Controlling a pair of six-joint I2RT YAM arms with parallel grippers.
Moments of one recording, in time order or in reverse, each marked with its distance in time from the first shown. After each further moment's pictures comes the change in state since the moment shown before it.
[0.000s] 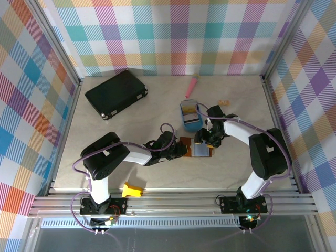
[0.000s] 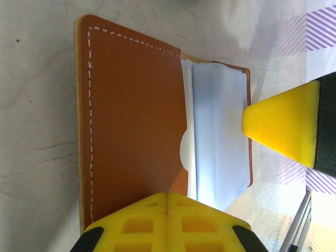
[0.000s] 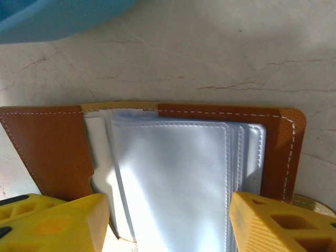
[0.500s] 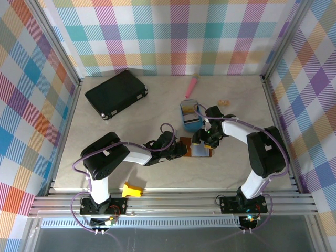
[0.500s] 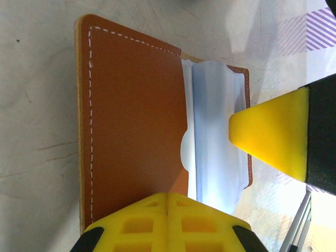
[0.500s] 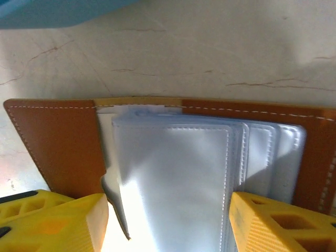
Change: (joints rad) left arm 0.000 0.000 0.000 0.001 0.000 0.000; right arm 0.010 0.028 0.003 0.023 -0.062 -0.003
